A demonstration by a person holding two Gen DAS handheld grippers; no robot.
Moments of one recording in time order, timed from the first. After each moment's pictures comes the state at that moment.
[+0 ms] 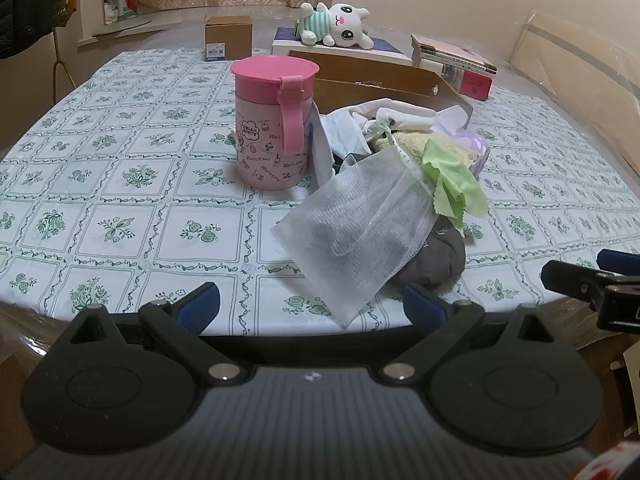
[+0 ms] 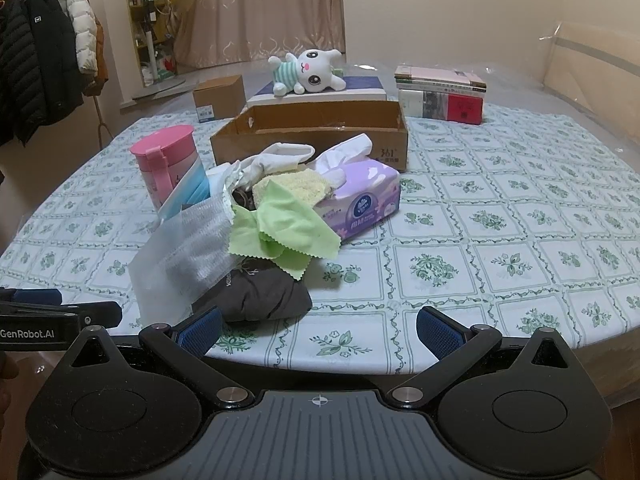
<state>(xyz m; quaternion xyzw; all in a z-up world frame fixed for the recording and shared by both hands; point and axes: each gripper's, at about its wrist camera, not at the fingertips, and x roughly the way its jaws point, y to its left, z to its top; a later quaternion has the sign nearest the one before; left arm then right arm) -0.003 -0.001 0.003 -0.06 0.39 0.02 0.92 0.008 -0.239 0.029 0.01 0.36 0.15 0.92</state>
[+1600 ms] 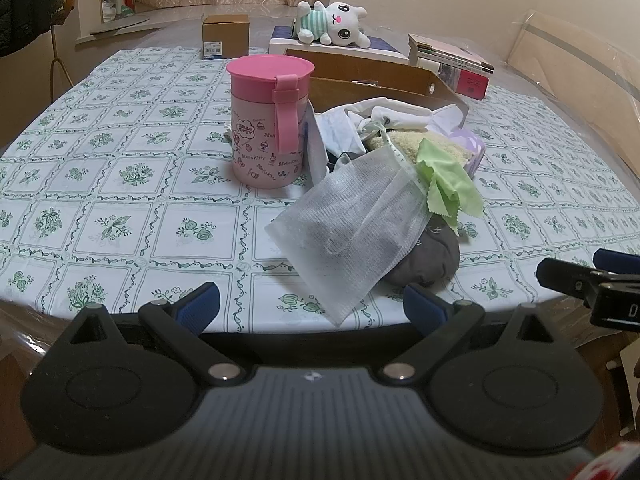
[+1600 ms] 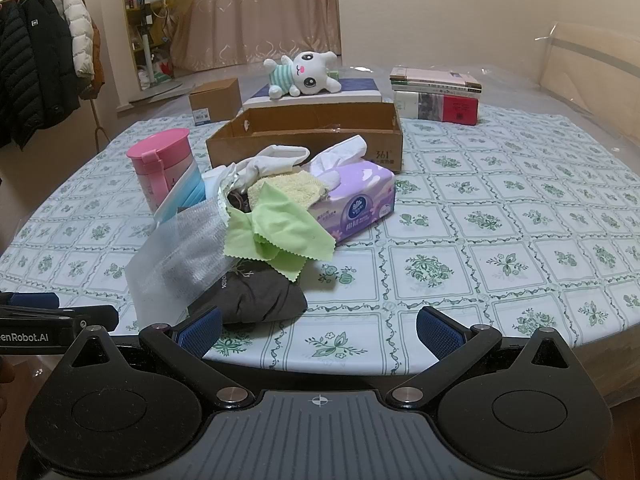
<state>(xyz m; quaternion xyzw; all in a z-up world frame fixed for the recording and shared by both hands) -0.003 -0.004 0.005 -0.06 0.39 0.02 0.92 0.008 -0.240 0.029 0.01 0.36 0.15 0.92</state>
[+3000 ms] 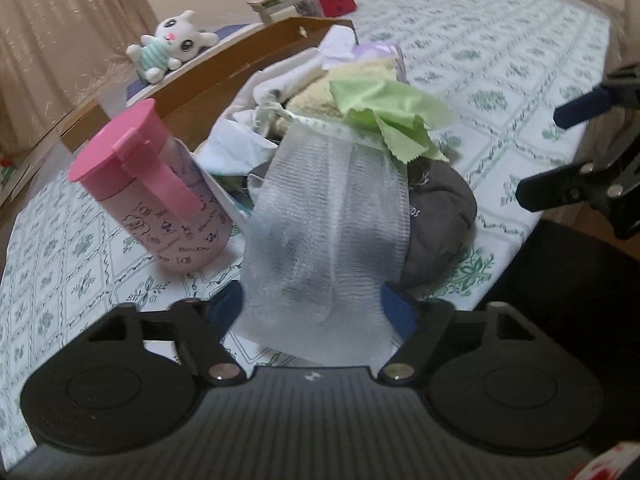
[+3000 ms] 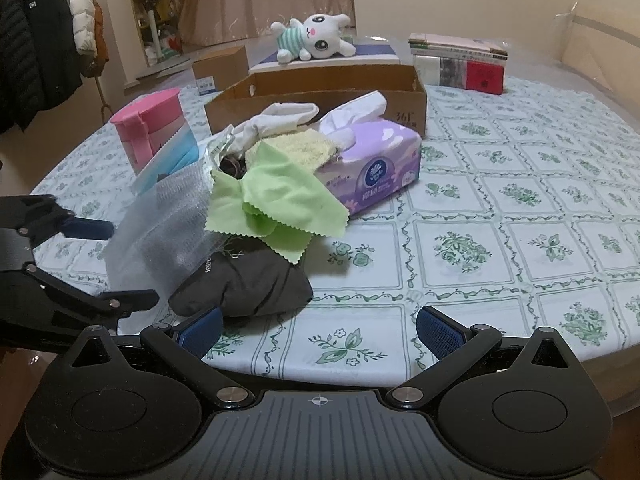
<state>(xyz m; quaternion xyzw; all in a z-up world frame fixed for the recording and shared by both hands) 0.072 -0.037 -0.042 0.24 0.39 -0.15 0.88 0.049 -0.232 -0.018 0.02 0.40 0.17 0.90</state>
